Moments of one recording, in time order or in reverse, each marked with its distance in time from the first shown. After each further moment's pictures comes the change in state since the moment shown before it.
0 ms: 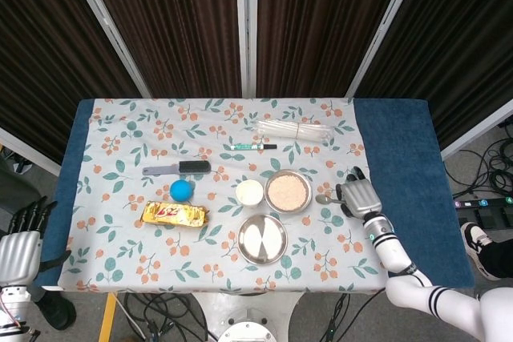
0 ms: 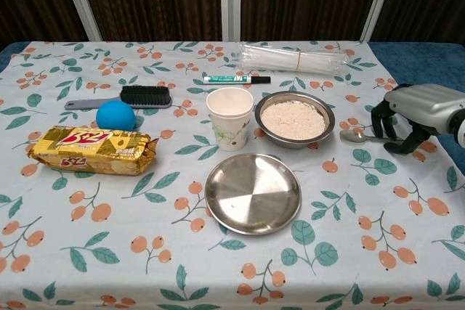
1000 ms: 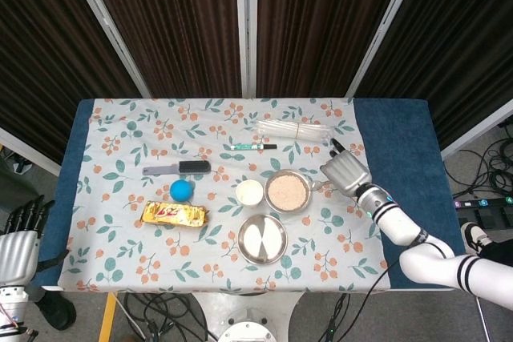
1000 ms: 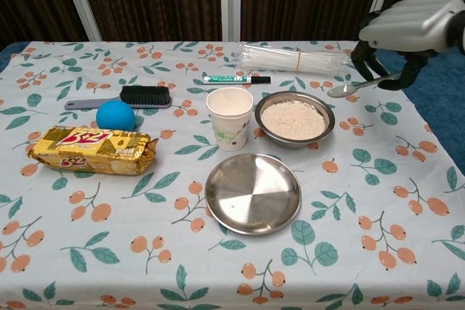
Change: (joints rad) left arm 0.003 0.009 -0.002 -0.005 0.007 0.011 0.006; right arm 0.273 0.356 0.018 -0.356 0.071 -0.200 -0.333
